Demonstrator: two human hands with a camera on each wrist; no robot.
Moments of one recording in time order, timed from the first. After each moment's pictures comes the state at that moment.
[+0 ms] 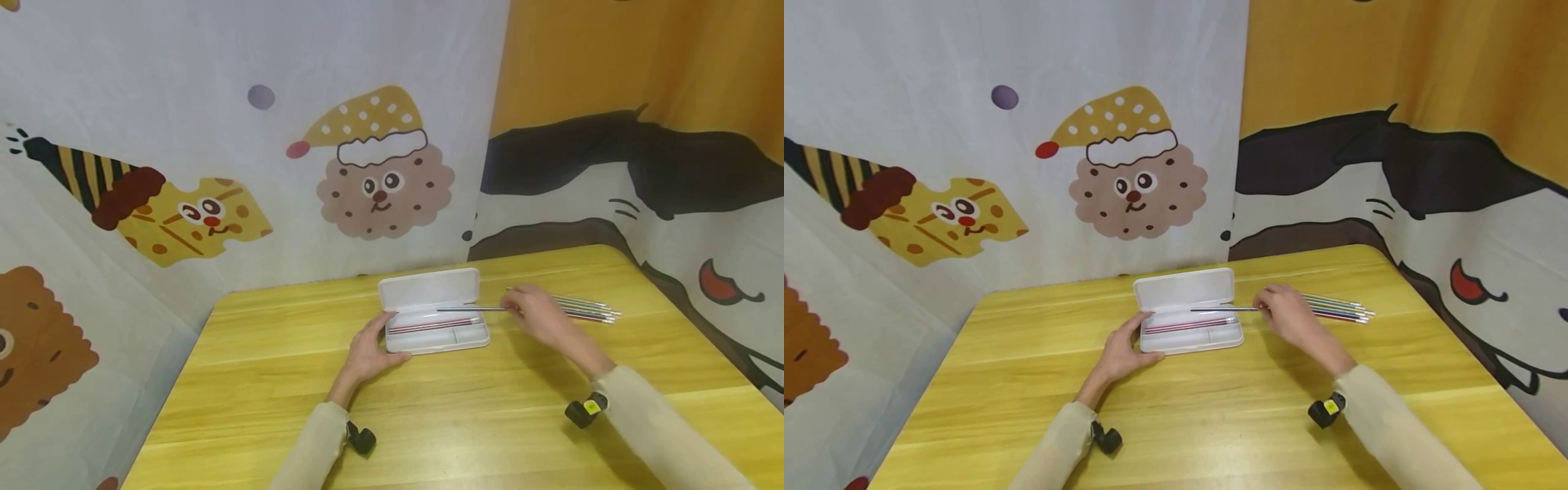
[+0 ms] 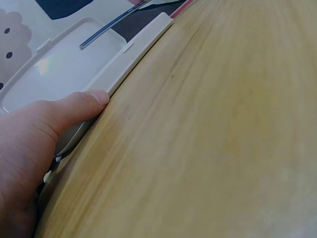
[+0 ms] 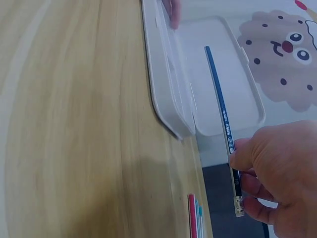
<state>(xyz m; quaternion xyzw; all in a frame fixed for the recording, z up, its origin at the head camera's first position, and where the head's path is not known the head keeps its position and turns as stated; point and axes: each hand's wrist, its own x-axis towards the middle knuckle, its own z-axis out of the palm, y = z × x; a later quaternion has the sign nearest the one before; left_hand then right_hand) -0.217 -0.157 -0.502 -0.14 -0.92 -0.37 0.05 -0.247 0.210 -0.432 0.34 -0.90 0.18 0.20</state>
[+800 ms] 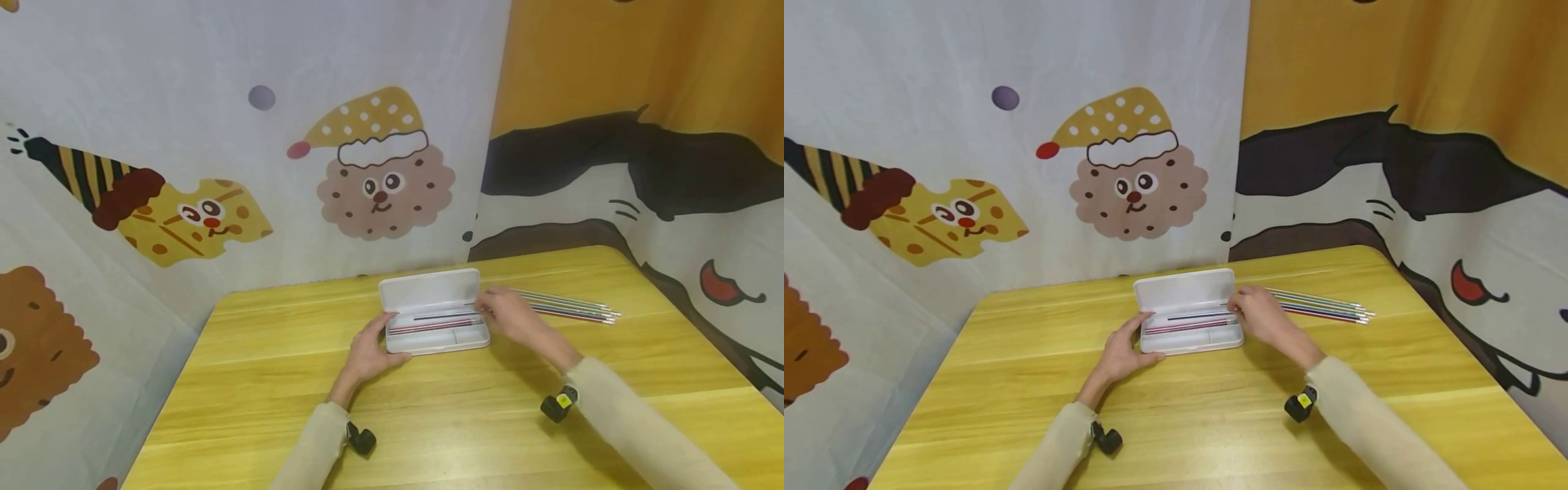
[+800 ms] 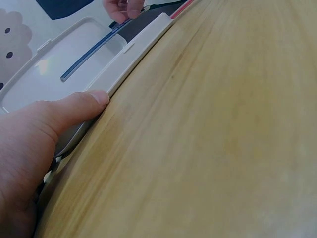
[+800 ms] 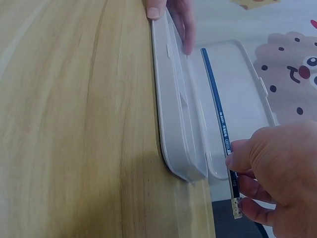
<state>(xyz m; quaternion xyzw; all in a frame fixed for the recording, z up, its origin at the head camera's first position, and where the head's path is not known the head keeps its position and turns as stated) -0.216 -0.157 -0.500 -0.14 -0.92 -0.37 0.05 -0.253 0.167 -0.433 0.36 -0.90 0.19 0.18</state>
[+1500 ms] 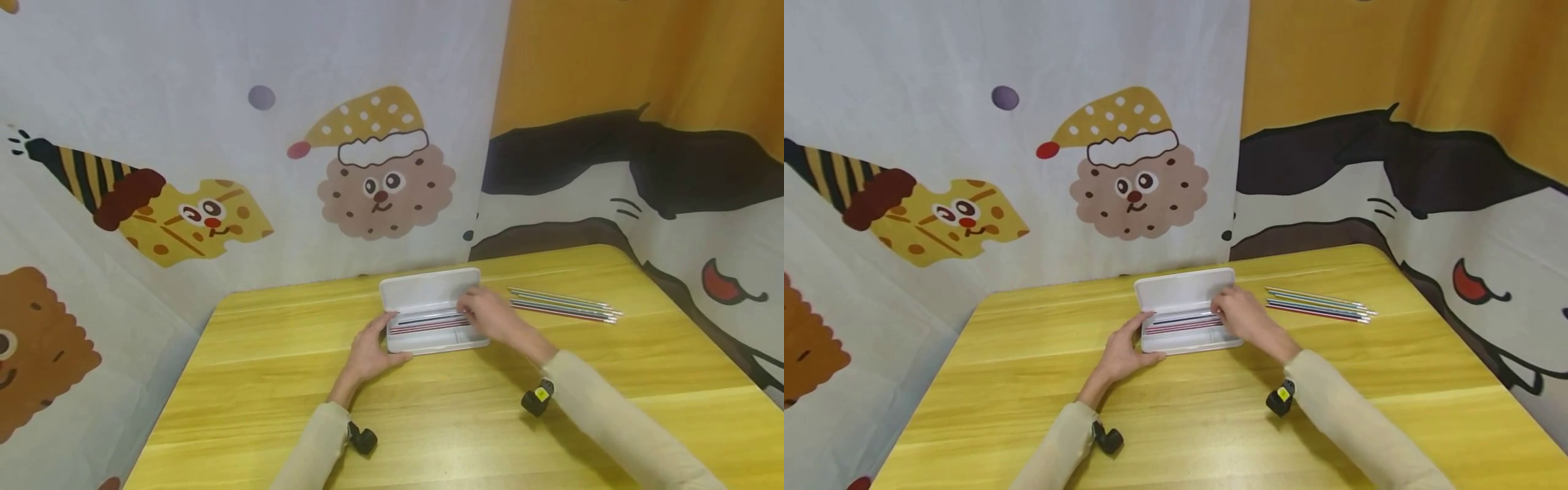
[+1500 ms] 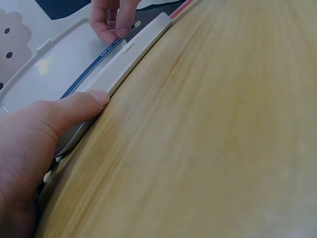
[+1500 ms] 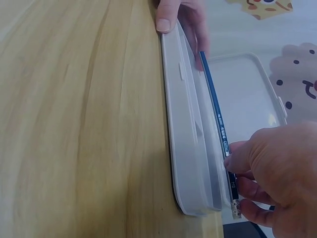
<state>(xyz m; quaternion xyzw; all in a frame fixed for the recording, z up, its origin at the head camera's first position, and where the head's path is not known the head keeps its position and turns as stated) -0.215 -0.157 -0.499 -0.14 -0.92 -0.37 0.04 -0.261 0.135 -0.442 0.35 -0.91 0.19 0.13</state>
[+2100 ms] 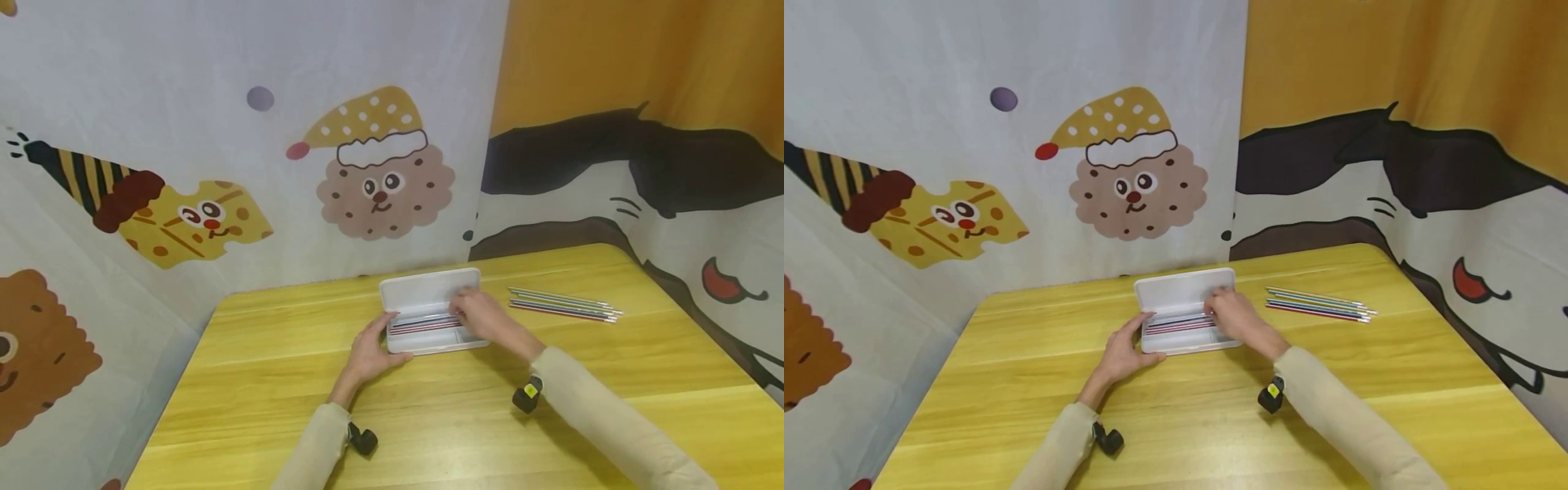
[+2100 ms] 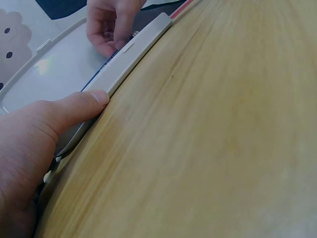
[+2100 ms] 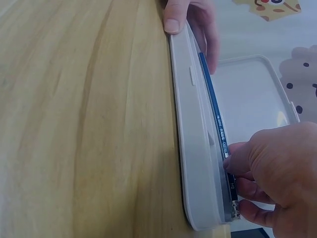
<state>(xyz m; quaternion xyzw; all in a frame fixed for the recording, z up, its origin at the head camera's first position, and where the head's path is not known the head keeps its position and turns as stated) -0.216 -0.156 -0.499 -0.14 -0.92 -0.36 0.05 -0.267 0.121 -0.447 0.36 -0.91 0.17 0.12</state>
